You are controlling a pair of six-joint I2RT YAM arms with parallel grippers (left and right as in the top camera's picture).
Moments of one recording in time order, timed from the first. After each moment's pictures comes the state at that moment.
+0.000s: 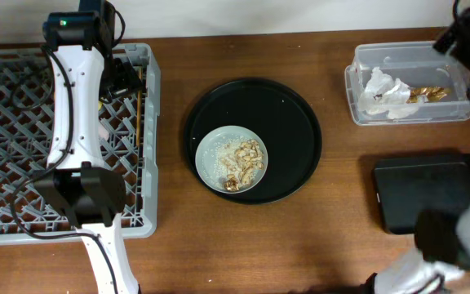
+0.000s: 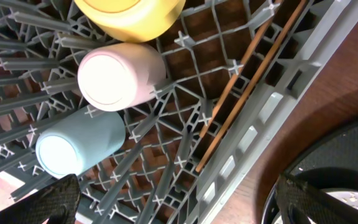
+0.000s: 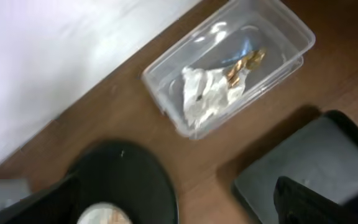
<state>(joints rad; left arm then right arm) 0.00 2.27 2.51 -1.69 -0.23 -0.47 -0.27 1.84 2.67 -1.69 -0.05 0.41</state>
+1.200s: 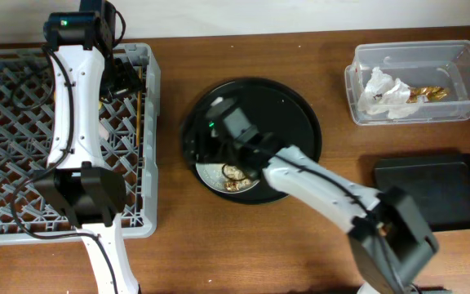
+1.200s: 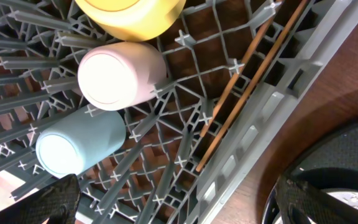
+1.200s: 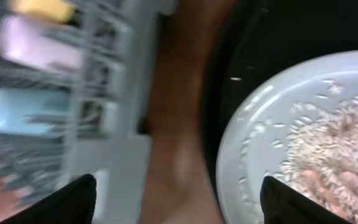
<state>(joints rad) -0.01 2.27 2.51 -1.69 -0.23 -0.47 0.73 1.85 1.31 -0.28 -0.14 0.73</state>
